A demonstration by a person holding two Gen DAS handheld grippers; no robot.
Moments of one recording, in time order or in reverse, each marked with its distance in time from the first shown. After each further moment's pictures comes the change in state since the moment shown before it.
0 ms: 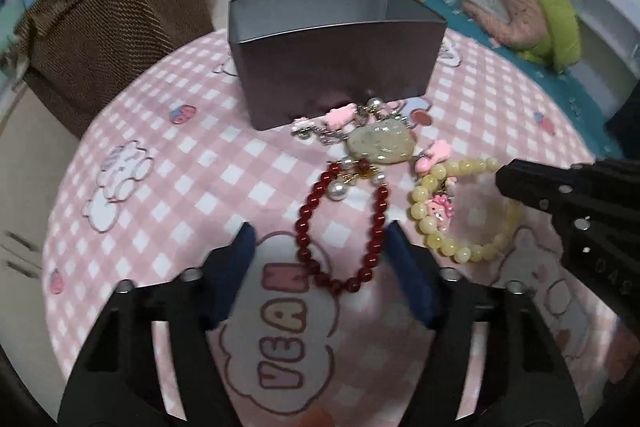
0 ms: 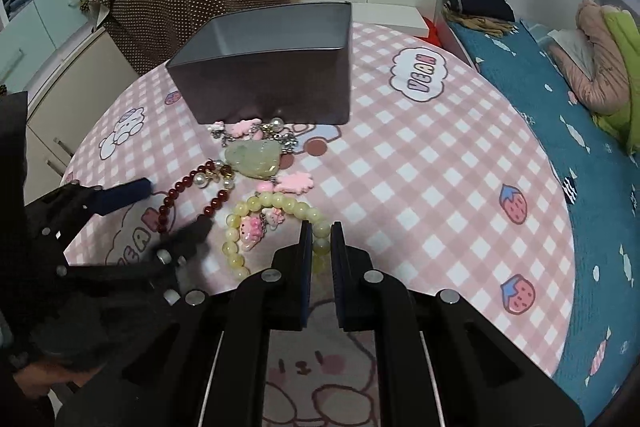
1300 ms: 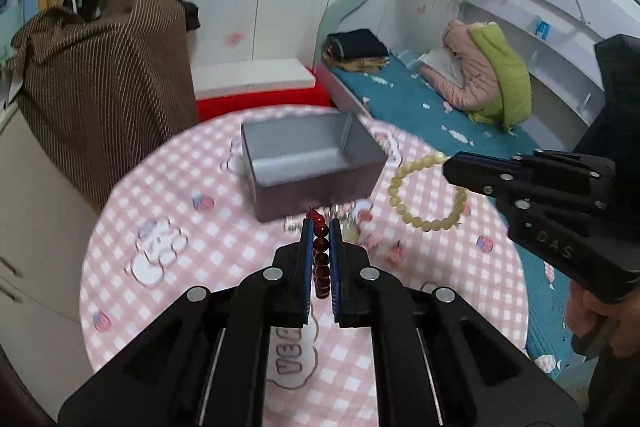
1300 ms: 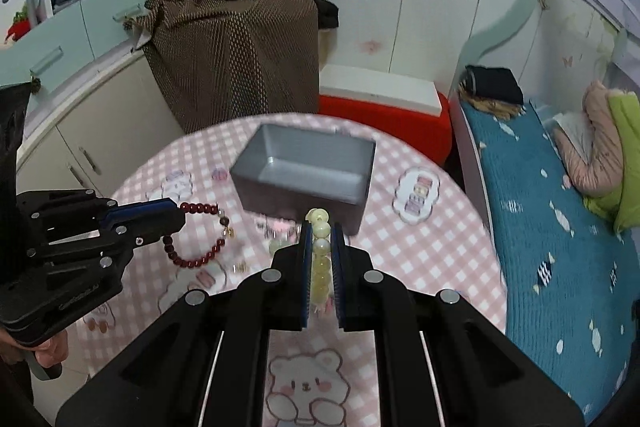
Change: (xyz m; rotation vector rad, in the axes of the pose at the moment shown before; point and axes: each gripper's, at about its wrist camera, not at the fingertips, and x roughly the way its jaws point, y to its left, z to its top) left arm -0.115 0.025 0.043 -0.024 -0.202 -0.167; right arm -0.082 0.028 0.062 -0.169 -0.190 0.009
